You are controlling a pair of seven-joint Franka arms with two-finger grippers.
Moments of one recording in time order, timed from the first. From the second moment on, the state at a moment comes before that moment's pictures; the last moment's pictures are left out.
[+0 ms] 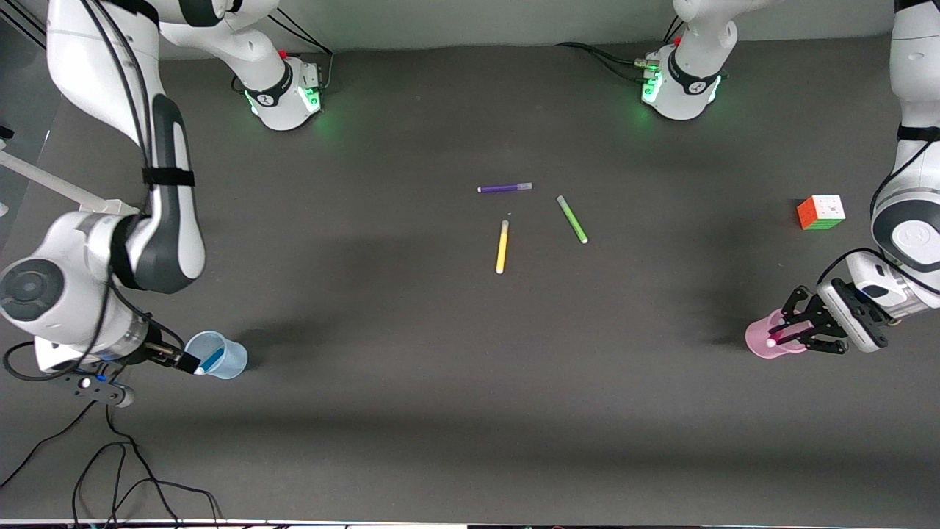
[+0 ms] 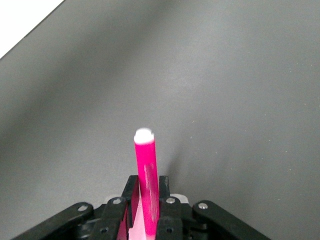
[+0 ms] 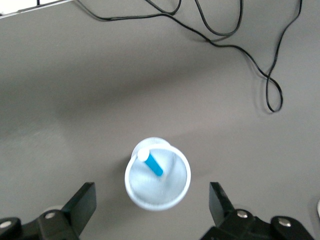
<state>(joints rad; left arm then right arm) 0.25 0.47 0.00 -1.84 -0.74 2.25 1.84 0.48 0.54 -0.60 -1.53 0.12 2.06 0.27</state>
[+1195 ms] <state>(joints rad) 0.16 0.26 -0.02 -1.74 -0.41 2.04 1.15 0.50 0.17 -0.57 -1.48 0.17 1.59 0.12</state>
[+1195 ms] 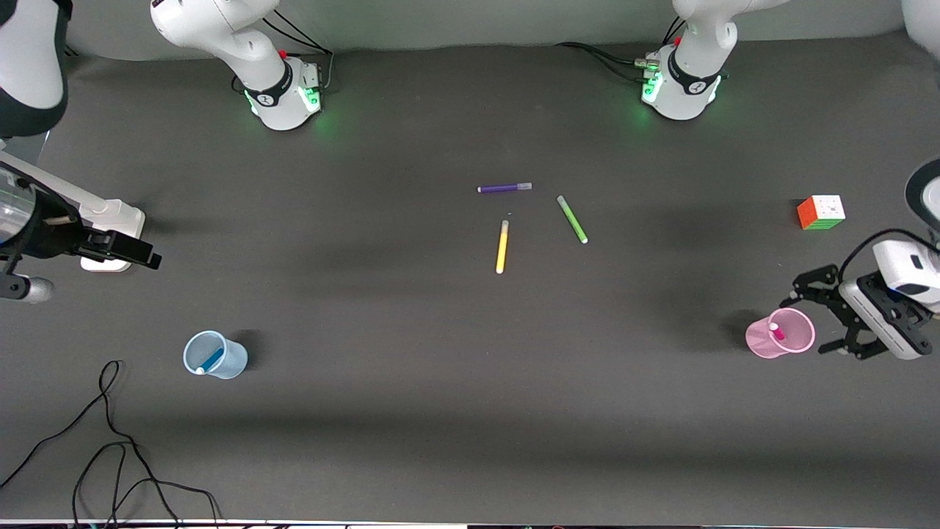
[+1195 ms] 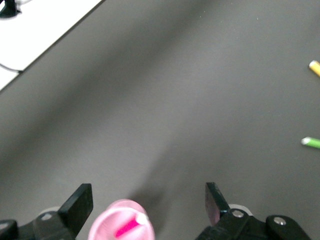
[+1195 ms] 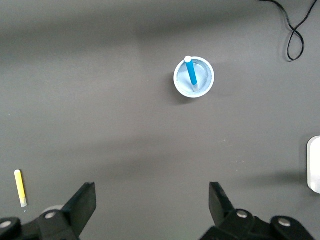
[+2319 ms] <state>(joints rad) -0.20 0.15 -0.03 -1.48 0.02 1.48 -0.15 0.37 -0.04 -0.41 -1.67 0.12 1.57 0.12</state>
